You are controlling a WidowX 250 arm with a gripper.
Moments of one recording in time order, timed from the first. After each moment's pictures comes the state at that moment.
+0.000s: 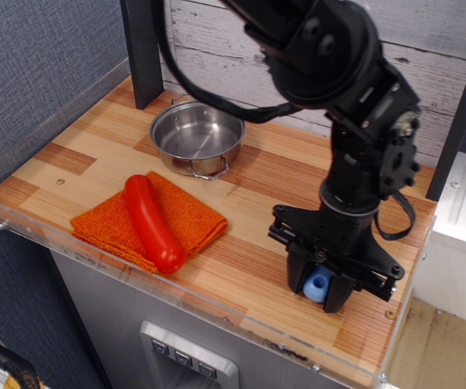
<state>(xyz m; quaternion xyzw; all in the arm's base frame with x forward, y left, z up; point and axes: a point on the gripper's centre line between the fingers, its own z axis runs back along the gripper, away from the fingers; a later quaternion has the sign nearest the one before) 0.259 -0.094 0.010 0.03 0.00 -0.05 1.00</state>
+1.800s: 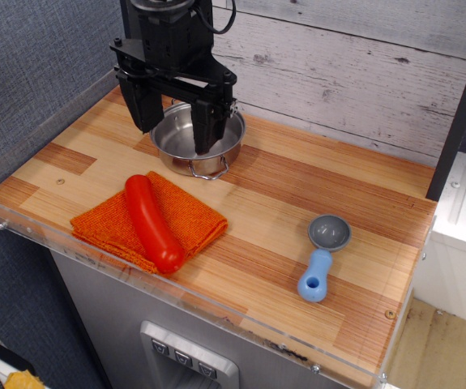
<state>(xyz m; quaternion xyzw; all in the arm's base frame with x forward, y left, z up) 0.273 0.046 0.115 0.01 -0.05 -0.01 1.00</state>
